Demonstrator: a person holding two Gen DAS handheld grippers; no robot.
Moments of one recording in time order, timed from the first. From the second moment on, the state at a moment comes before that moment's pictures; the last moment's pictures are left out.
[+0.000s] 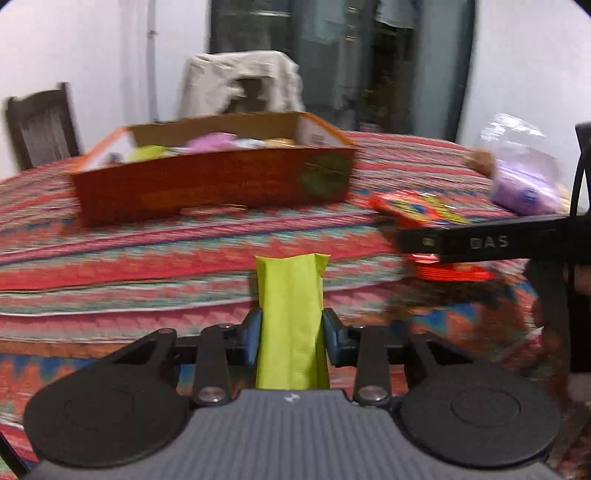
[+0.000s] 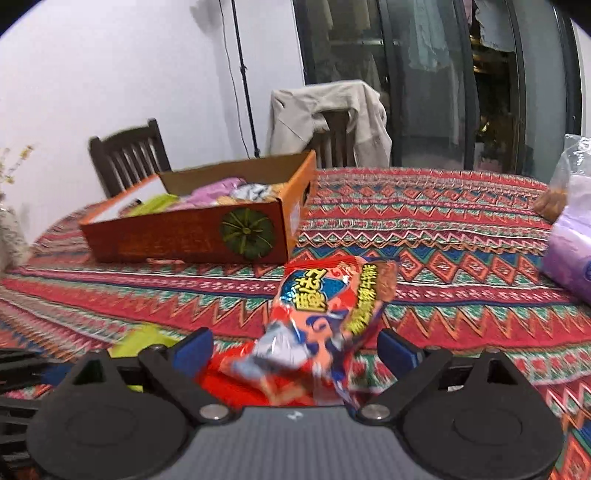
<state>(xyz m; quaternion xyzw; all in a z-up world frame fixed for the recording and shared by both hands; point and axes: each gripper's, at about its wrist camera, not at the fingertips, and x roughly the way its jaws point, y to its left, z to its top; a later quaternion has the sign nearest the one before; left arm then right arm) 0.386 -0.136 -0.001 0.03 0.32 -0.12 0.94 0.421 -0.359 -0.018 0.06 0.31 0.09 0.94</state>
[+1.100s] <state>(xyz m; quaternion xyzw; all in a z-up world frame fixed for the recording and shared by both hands) 0.291 -0.015 0.025 -0.05 0.30 -0.09 0.95 0.287 -0.245 0.004 0.02 0.31 0.21 0.93</state>
